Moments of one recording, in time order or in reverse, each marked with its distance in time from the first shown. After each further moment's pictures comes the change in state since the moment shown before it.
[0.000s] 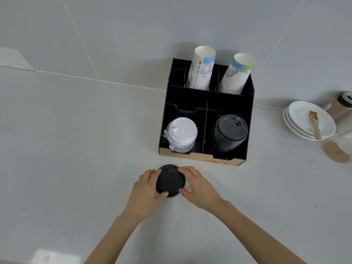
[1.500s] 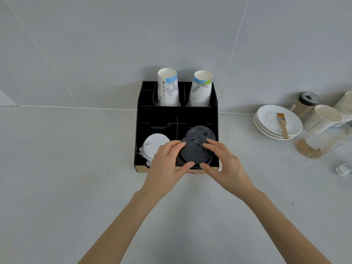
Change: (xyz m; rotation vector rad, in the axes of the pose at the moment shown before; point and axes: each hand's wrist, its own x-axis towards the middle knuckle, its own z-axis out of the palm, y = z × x) left_hand 0.042 0.144 -0.029 -0.115 0.242 0.402; right_hand -0.051 0.036 -0.129 0.172 0.502 -0.034
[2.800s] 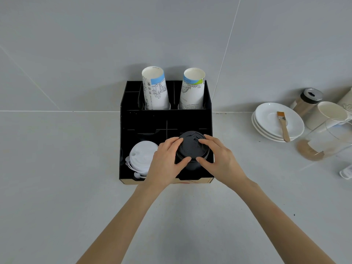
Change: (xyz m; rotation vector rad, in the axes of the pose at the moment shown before) left_hand 0.066 -0.017 0.037 0.032 -0.080 -0.062; right_hand 0.054 0.035 -0.002 -0.045 -0.058 0.146
